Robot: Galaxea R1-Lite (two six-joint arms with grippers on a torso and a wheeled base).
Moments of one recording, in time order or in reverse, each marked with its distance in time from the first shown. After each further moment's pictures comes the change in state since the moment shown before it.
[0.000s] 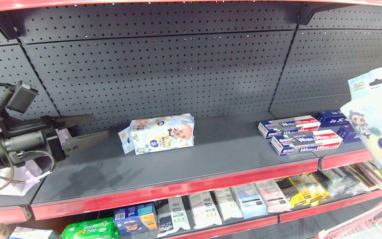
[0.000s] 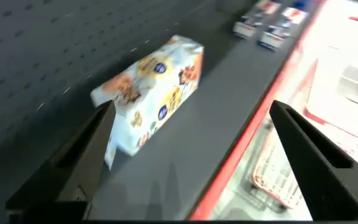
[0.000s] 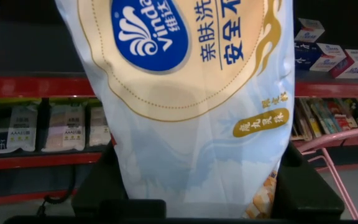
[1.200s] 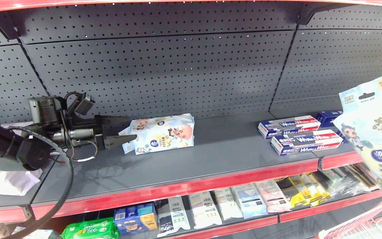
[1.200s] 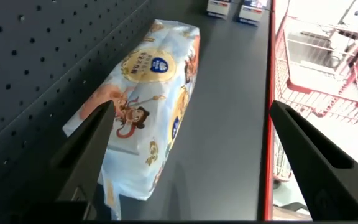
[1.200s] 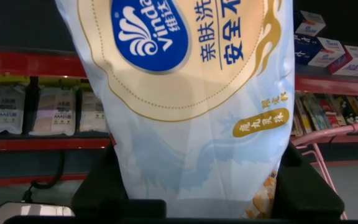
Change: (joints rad) left arm -0.050 0.494 -0.293 -0.105 -0.228 0.149; right arm -0.002 -0.010 0.036 0.016 -0.005 -0.069
